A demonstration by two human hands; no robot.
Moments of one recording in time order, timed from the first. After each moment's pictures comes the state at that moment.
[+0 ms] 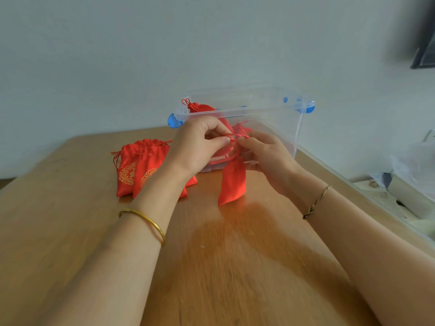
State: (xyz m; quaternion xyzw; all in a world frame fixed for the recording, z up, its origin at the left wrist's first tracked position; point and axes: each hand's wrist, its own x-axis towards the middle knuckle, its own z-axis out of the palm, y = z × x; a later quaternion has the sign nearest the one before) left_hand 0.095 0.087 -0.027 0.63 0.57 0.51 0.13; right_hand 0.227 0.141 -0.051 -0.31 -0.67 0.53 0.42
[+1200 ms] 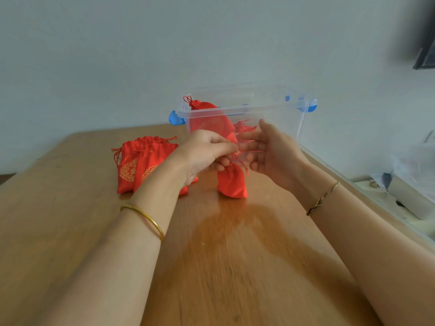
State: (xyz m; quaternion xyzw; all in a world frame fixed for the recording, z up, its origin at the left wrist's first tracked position) left_hand 0.098 0.086 -0.030 0.54 0.60 0.47 0.36; right_hand 0.235 0.142 -0.043 -0.32 -0.54 0.66 0.41
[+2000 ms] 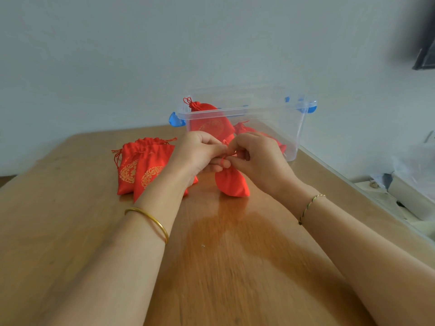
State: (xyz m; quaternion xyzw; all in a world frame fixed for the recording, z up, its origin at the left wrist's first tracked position) left_hand 0.096 0.086 -0.034 0.47 0.61 0.54 0.33; right_hand 0.223 0.138 -0.059 -0.28 -0.86 0.13 0.42
